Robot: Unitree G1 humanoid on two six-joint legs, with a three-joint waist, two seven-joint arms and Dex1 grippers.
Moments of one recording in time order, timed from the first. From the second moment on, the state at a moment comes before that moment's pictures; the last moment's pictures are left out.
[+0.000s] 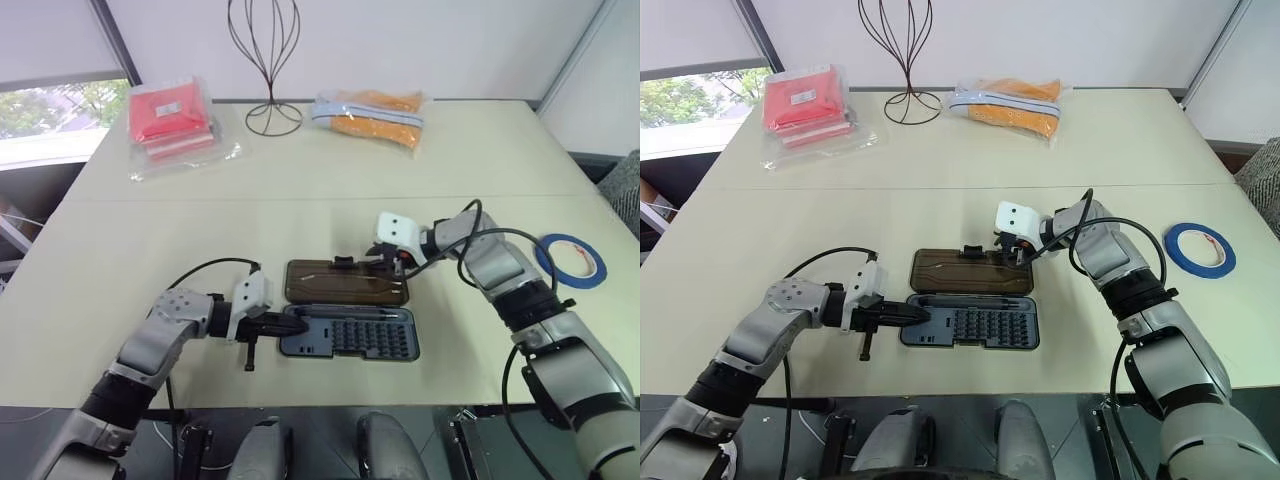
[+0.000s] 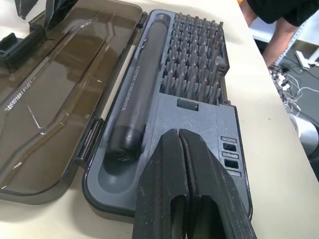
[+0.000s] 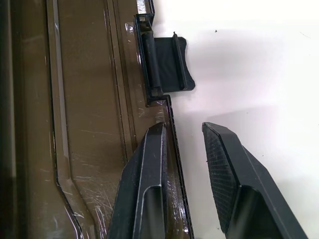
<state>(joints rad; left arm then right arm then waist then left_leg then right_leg) -0.29 0.61 -0.25 -0.02 -0.34 0.25 -1.22 -0.81 -0.60 0.40 0.40 -0.09 0.28 1.13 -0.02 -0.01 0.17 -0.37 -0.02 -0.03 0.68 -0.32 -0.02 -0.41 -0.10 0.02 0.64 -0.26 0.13</state>
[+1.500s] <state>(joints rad) -0.39 0.59 0.11 0.01 -0.53 0.56 -0.91 -0.54 -0.67 0.35 -0.04 -0.41 0.02 0.79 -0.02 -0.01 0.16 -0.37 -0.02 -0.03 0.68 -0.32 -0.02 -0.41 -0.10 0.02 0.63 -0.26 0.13</state>
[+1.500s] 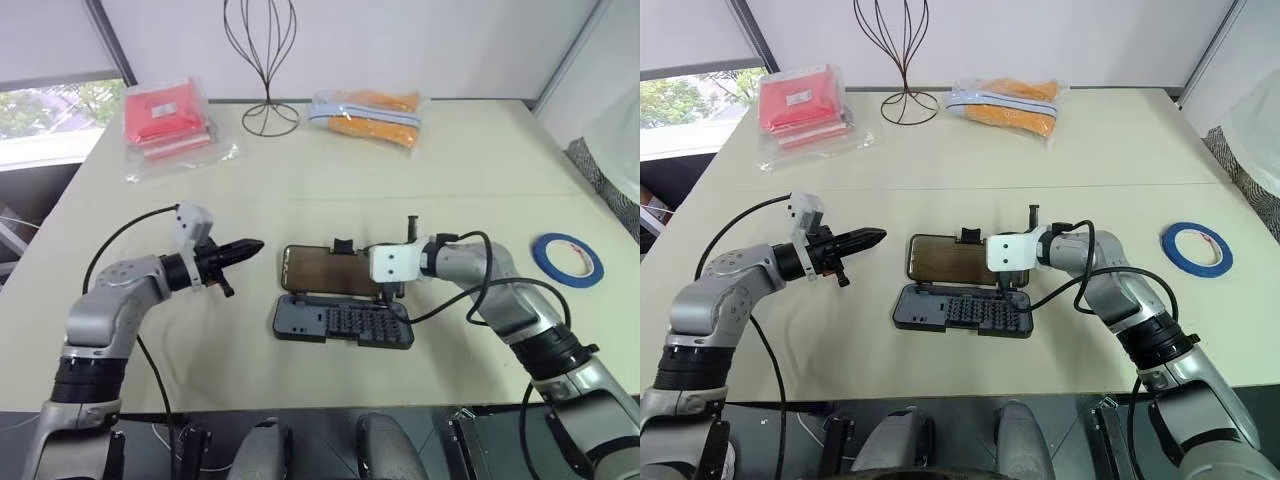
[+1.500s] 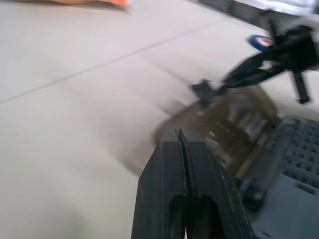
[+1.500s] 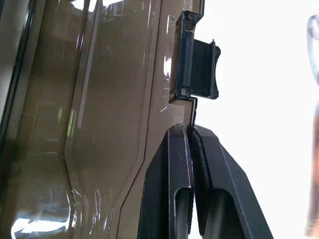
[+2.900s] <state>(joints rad) -0.64 0.42 -0.12 0.43 -0.30 0.31 -1.18 -0.43 -0.85 0.00 -0.50 -0.14 0.59 1.05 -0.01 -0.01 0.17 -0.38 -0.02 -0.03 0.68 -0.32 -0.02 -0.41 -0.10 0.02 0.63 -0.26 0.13</state>
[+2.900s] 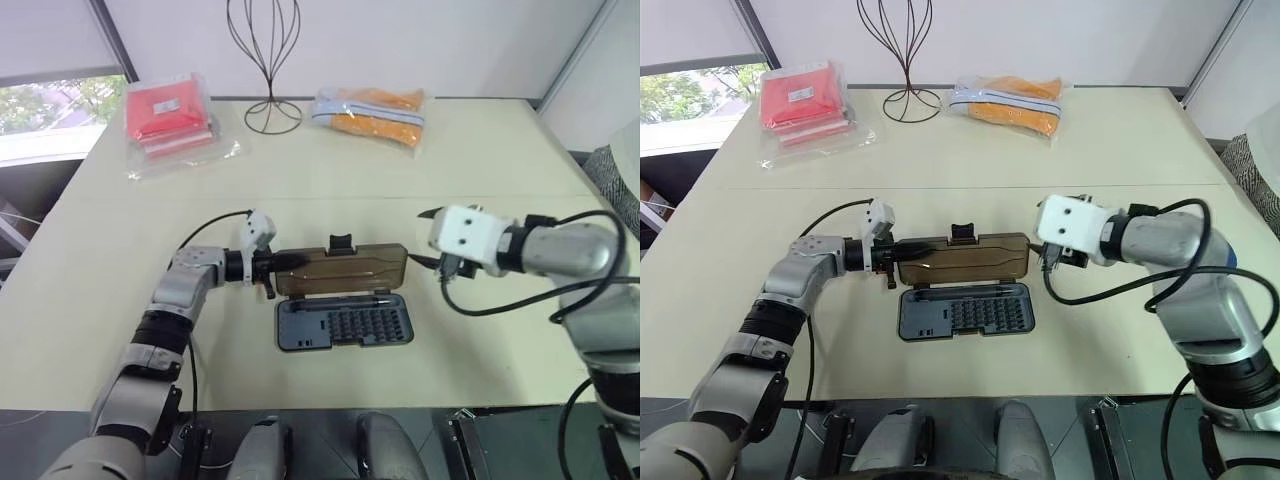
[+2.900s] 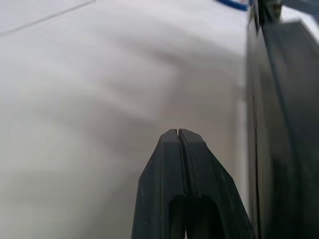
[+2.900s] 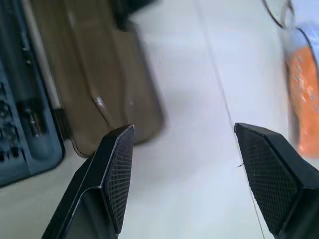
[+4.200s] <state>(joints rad) -0.57 0.55 -0.31 0.17 -0.33 0.42 -1.42 -0.32 -0.87 -0.12 -0.67 0.42 0.82 1.07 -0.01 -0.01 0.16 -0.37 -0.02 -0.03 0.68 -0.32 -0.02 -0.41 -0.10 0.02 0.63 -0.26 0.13</state>
